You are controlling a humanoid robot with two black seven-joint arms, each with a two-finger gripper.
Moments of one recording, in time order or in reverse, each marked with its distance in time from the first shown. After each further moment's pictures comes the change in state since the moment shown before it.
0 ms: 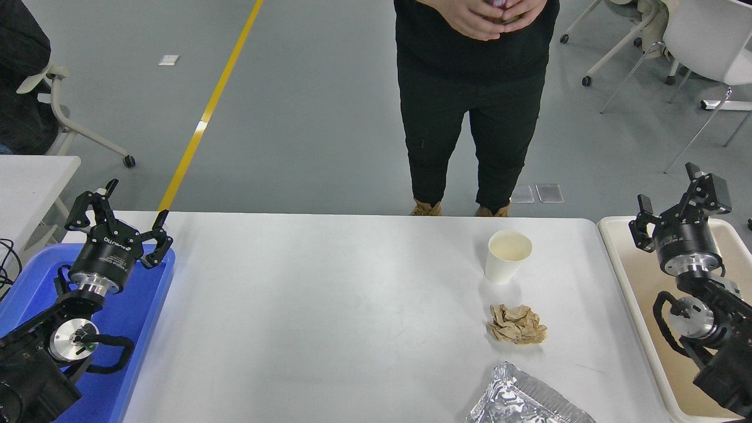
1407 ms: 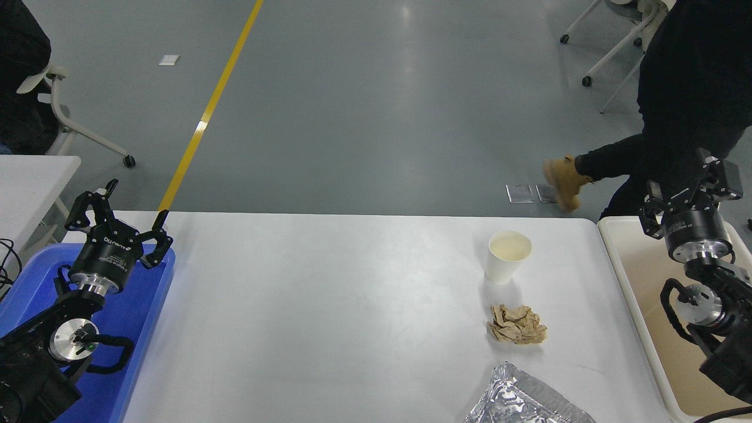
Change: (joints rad) left arm 0.000 0.000 0.000 0.000 0.000 0.000 0.000; right arm 0.044 -0.020 -0.033 -0.014 0.000 0.000 -0.003
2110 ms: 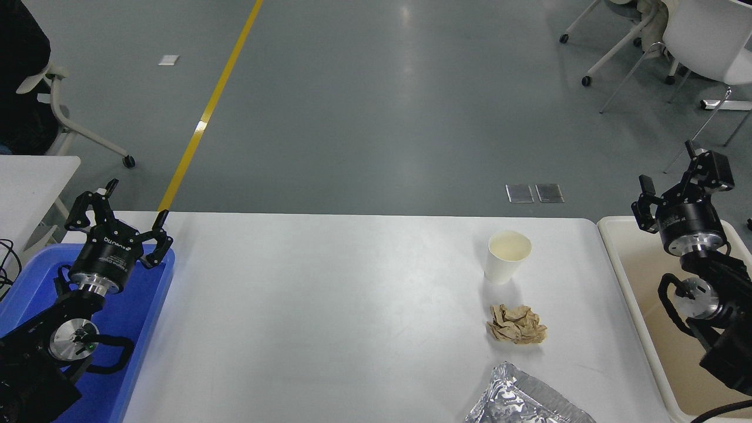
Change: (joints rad) left arm 0.000 0.000 0.000 0.000 0.000 0.000 0.000; right arm 0.043 -0.027 -0.038 -0.010 -0.007 0.002 -0.009
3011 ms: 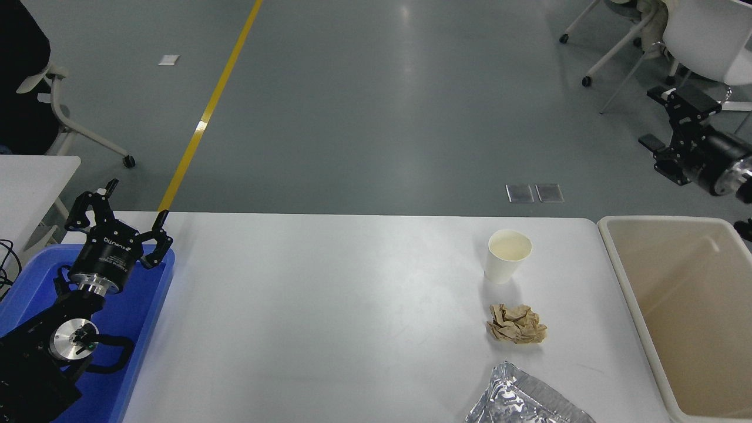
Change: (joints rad) left arm 0.000 0.000 0.000 0.000 0.000 0.000 0.000; right arm 0.509 -0.203 -0.983 0.010 -0.215 0.198 -0.101
